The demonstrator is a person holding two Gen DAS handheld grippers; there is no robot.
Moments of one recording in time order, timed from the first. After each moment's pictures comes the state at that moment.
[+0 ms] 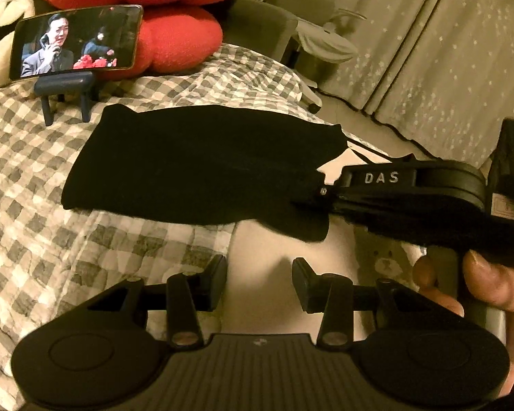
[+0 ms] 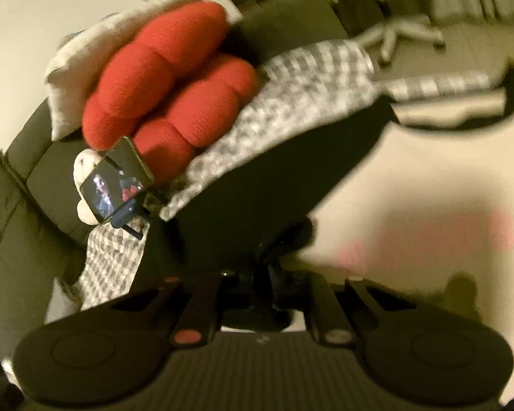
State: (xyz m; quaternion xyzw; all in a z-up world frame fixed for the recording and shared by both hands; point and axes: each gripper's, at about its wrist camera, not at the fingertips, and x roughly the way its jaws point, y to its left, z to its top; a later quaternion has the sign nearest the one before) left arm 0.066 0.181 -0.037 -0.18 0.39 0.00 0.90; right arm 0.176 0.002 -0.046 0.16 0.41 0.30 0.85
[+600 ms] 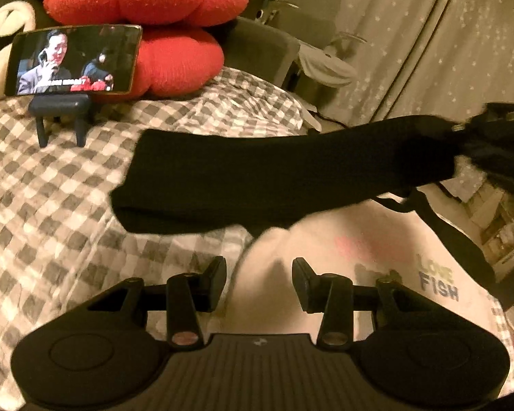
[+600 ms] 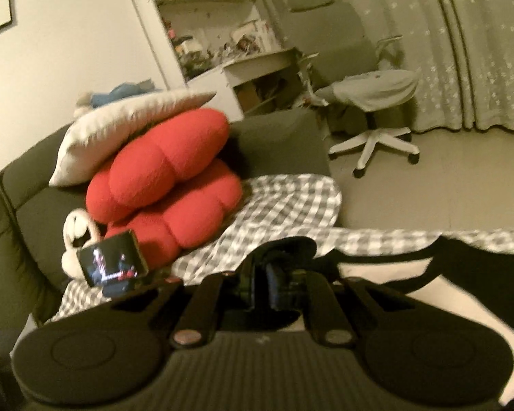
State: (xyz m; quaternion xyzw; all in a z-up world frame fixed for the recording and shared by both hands) left arm 0.086 0.187 -0.035 -0.19 0.35 0.01 0.92; right arm 0.167 -0.053 0.055 0.12 0.29 0.24 0.92
